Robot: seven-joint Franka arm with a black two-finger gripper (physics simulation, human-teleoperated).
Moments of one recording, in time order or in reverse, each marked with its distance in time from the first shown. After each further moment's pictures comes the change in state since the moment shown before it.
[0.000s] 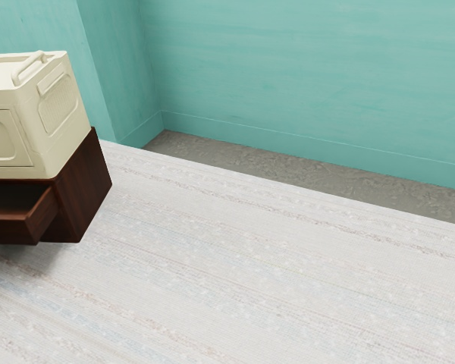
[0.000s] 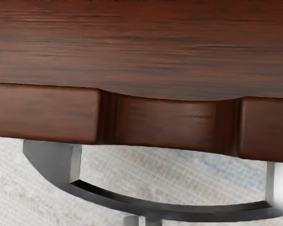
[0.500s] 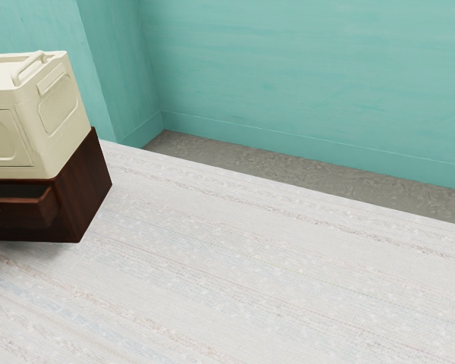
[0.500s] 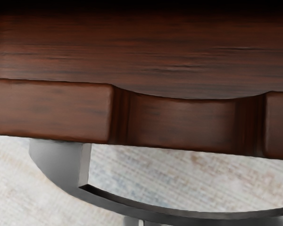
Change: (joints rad) arm -0.038 0.149 0.002 0.136 -0.006 0.047 -0.032
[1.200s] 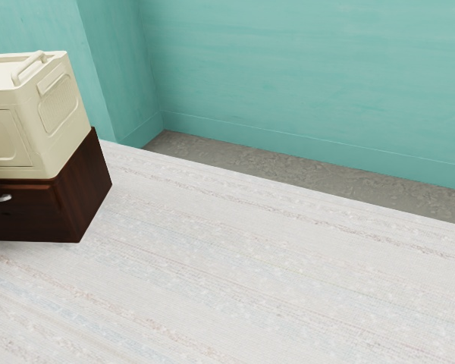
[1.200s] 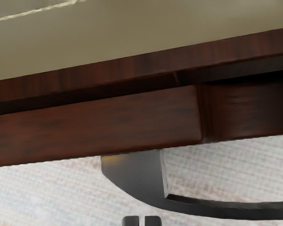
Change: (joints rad) arm 0.126 0.180 -0.107 0.203 0.008 0.016 0.274
